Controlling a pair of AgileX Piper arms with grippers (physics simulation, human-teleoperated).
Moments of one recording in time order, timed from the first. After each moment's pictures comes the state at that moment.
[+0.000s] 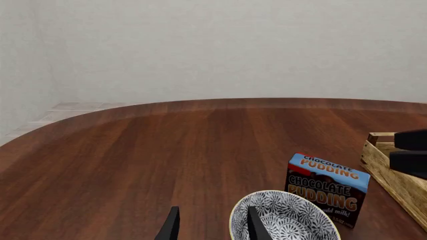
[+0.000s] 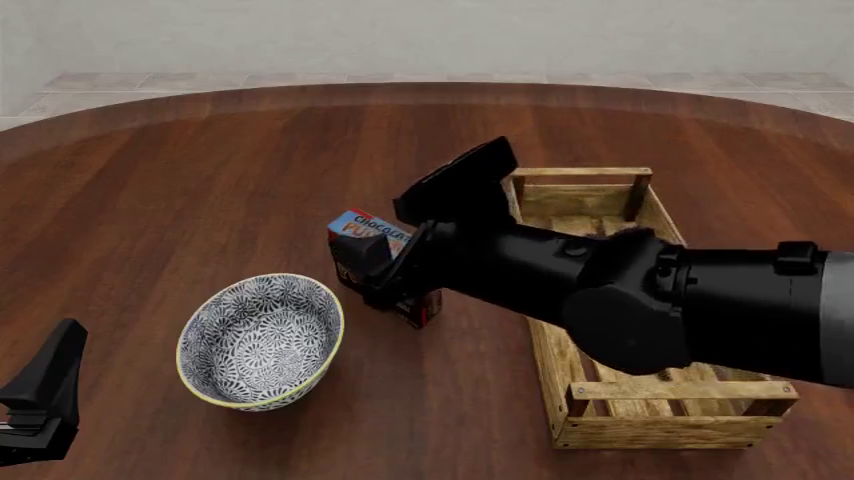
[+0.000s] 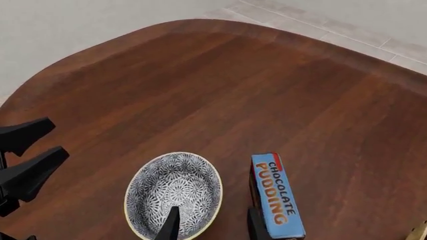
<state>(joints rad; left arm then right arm) 0.00 0.00 0.00 0.00 0.00 0.89 1.47 -0.86 -0.23 0.06</state>
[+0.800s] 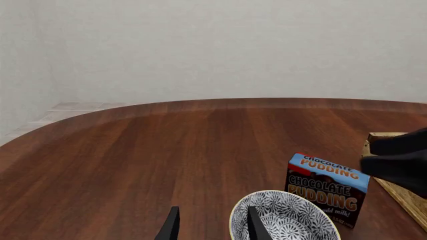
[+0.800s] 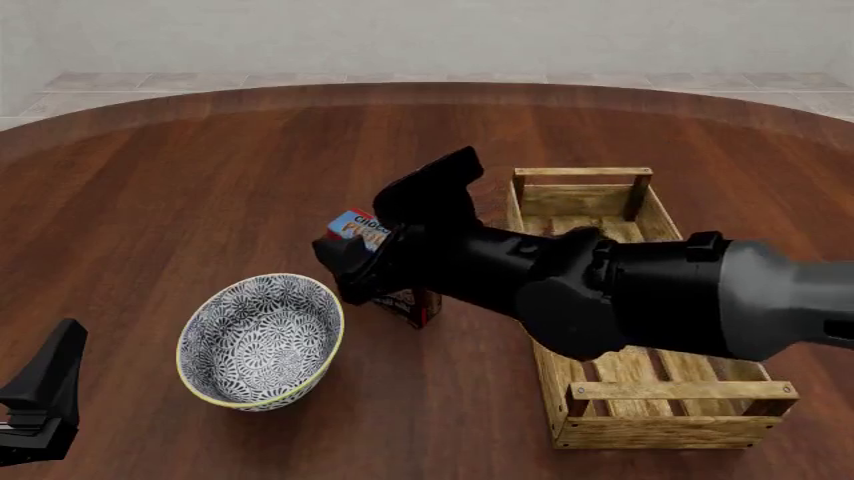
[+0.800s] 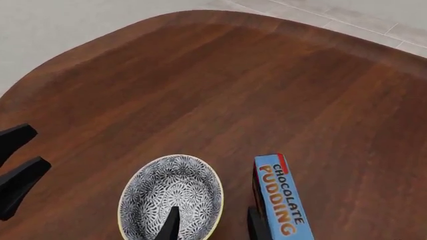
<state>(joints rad) 0.00 0.00 0.00 0.00 0.00 0.88 1.59 -0.93 -0.25 0.09</state>
